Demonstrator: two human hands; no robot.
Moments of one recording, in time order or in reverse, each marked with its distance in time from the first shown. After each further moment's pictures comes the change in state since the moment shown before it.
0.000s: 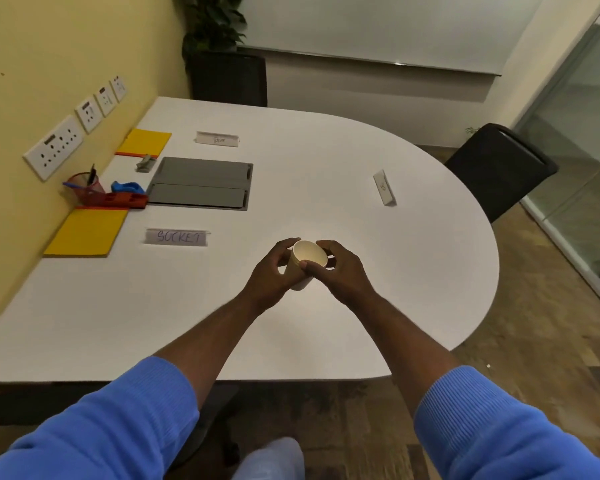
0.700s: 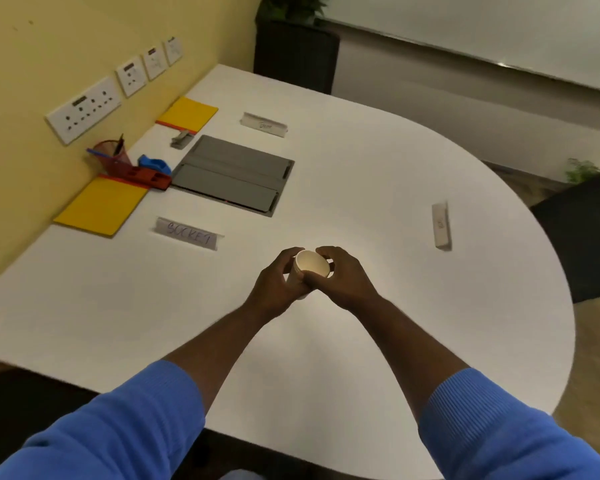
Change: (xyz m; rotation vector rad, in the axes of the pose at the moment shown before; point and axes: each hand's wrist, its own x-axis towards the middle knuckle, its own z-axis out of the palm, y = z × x) left_hand 0.139 -0.047 0.007 0.037 0.294 -0.150; right_hand 0.198 0.050 0.004 -0.229 -0.318 -0.083
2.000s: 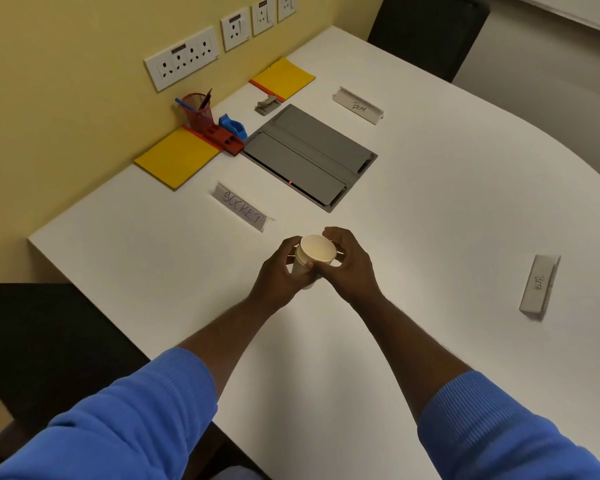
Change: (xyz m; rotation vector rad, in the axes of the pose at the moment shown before) left_hand 0.049 -0.045 -0.017 0.159 0.385 -0.166; right_hand 0.112 0.012 0.047 0.255 -0.224 -0.170
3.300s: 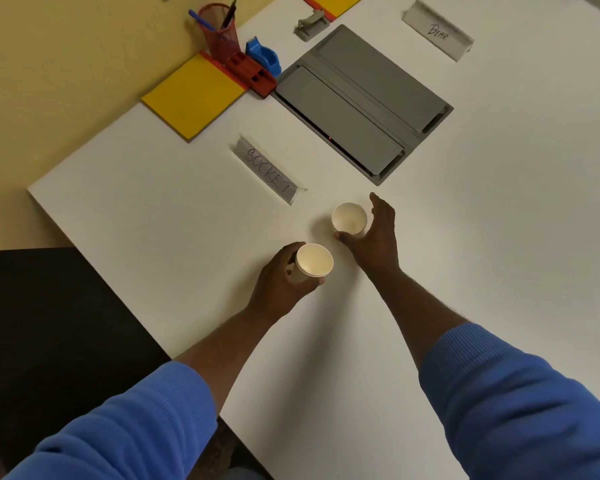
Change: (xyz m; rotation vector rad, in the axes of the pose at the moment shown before) left_hand 0.019 -0.107 0.008 -0.022 0.092 -0.295; right_hand 0.113 0.116 0.064 -0.242 0.032 0.124
